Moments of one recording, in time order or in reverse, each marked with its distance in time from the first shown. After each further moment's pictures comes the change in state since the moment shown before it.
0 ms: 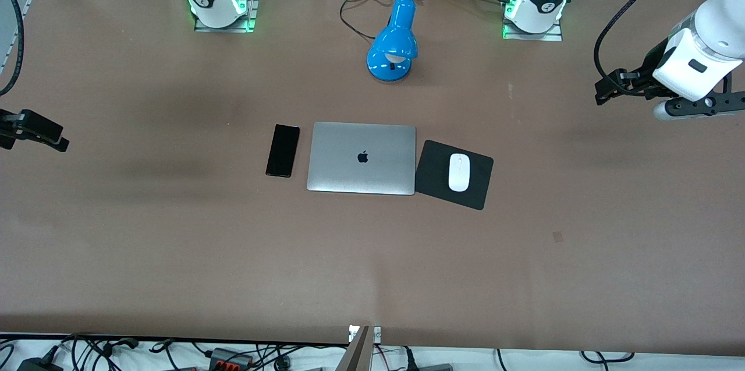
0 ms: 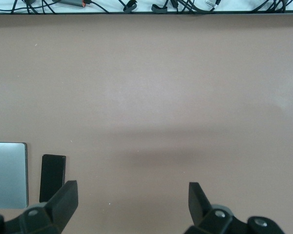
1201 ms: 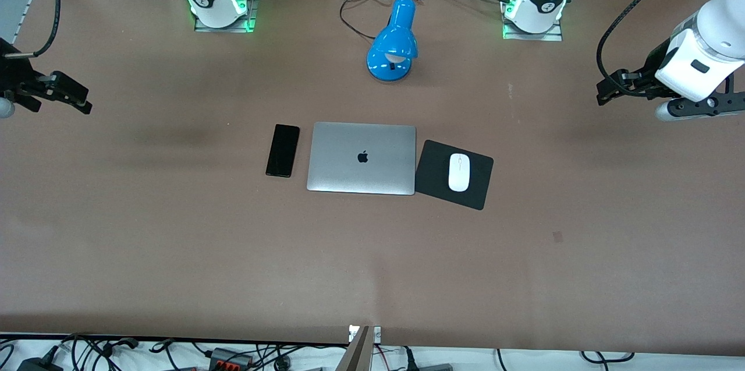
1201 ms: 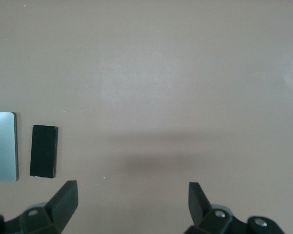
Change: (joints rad) left arm 0.003 0.000 0.004 -0.001 0.000 0.000 0.000; right arm -0.002 -0.277 0.006 -0.413 -0.026 0.110 -0.001
